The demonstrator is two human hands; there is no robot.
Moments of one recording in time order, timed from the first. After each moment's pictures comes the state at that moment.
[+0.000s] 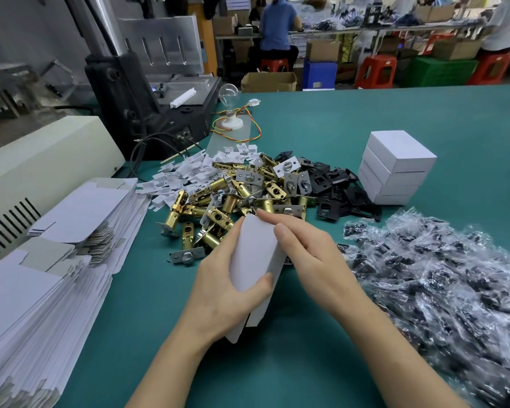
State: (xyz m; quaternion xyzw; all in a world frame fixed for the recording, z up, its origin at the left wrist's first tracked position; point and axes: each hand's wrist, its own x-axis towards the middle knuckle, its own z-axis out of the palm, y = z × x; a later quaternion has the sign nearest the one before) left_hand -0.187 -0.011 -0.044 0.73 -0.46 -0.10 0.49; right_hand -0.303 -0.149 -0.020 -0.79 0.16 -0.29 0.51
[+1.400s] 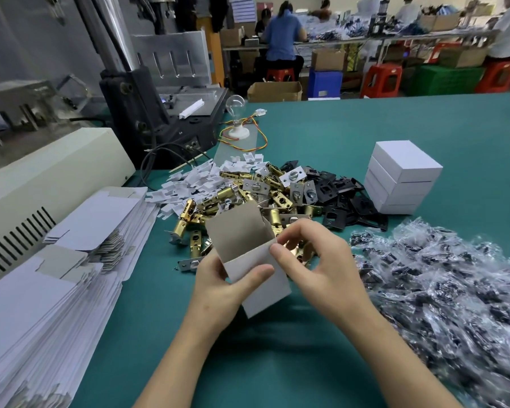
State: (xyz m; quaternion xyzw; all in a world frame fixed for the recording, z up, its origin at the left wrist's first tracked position) left_hand -0.184 -0.016 -0.041 0.59 -0.36 -0.19 0.70; right_hand -0.304 -0.145 -0.016 -0.82 0.14 -0.38 0.41
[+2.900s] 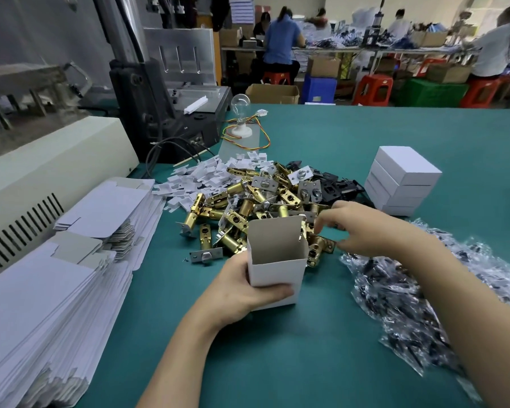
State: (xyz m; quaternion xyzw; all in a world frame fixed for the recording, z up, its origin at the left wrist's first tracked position) left_hand -0.164 -0.009 -0.054 0.59 -0.43 -0.35 0.58; right_hand -0.302 -0.233 0.027 -0.97 0.19 0.06 0.11
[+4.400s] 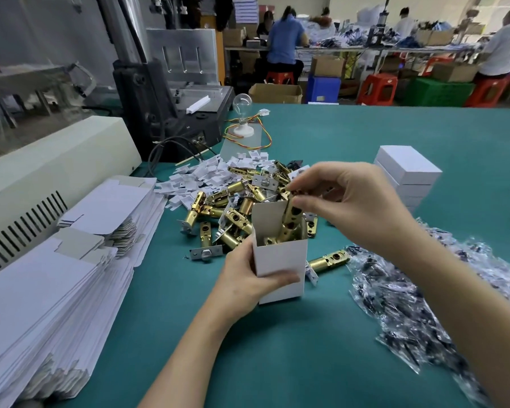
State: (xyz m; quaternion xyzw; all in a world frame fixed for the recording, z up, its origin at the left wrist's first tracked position) left_hand -0.179 -0.019 -0.048 0.61 -0.40 -0.27 0.63; right_hand -0.304 -0.168 0.074 -0.89 0.08 -0.30 0.34
